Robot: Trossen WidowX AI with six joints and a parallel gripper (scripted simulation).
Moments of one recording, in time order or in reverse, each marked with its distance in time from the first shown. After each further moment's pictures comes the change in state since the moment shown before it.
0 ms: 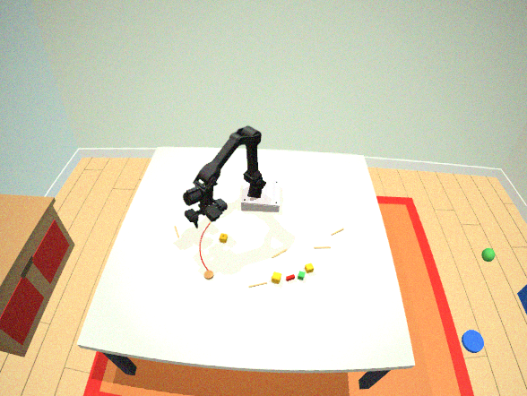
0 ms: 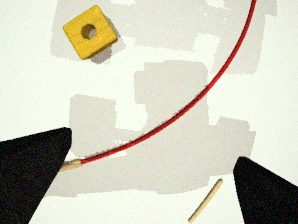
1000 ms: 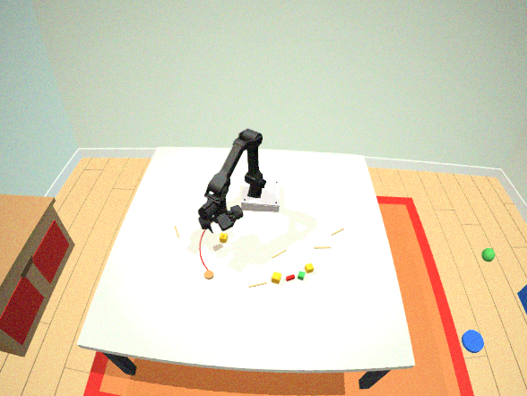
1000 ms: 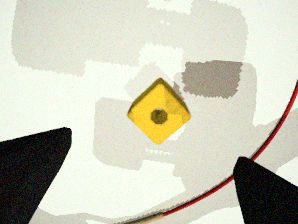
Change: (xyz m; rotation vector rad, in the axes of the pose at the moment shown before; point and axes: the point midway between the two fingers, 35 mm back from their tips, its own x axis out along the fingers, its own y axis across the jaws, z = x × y) arm 0.017 0.049 0.051 0.248 0.056 0.168
